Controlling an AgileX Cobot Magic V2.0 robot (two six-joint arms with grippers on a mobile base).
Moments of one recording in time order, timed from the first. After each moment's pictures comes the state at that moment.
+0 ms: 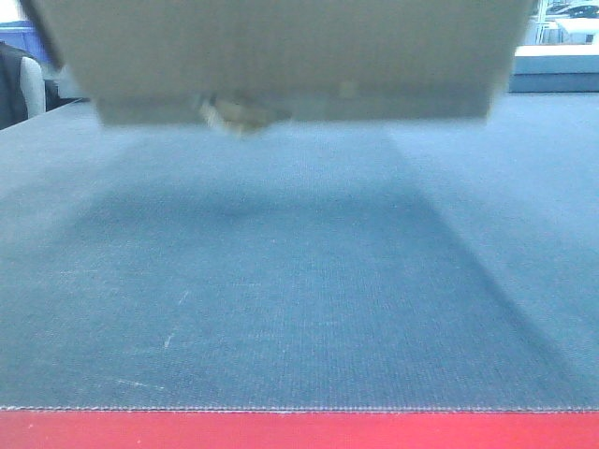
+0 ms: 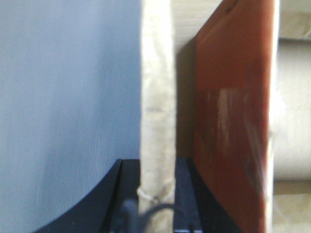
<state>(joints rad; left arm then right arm) -0.42 1.66 -1.96 0.36 1.13 -0.46 0.38 1.55 -1.80 -0.33 1.03 0.54</state>
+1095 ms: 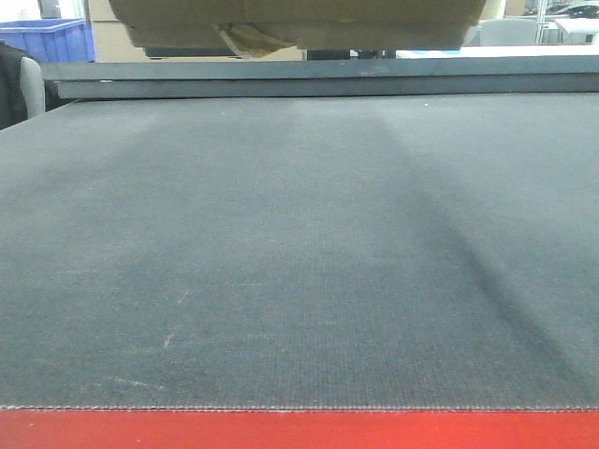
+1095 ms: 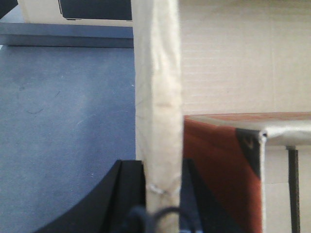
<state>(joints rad) -0.40 1.66 -1.98 0.40 0.88 -0.45 0.37 1.61 -1.84 -0.48 0.87 0.54</state>
